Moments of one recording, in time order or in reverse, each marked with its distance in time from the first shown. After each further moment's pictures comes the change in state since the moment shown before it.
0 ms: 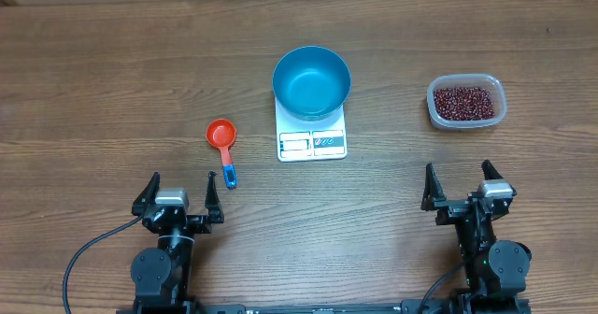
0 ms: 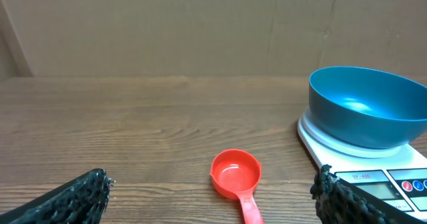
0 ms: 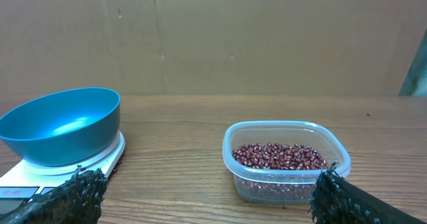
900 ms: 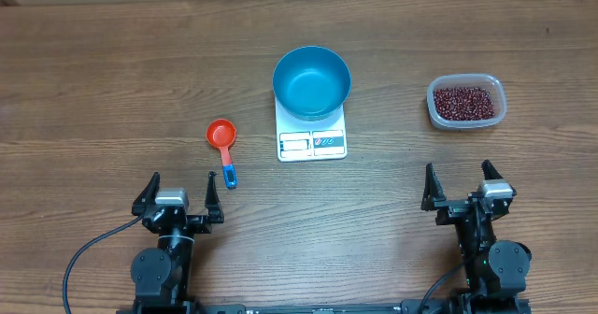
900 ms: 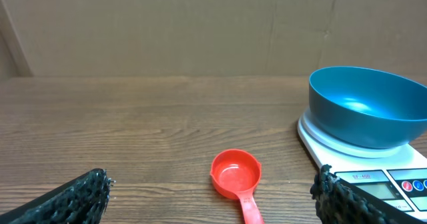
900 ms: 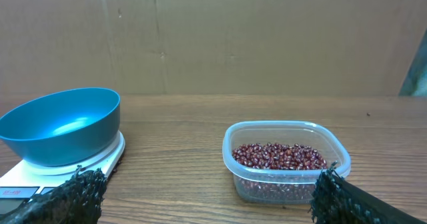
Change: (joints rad) left arm 0.000 0.000 0.000 0.000 0.000 0.000; right arm 0.000 0.000 0.000 0.000 0.000 0.000
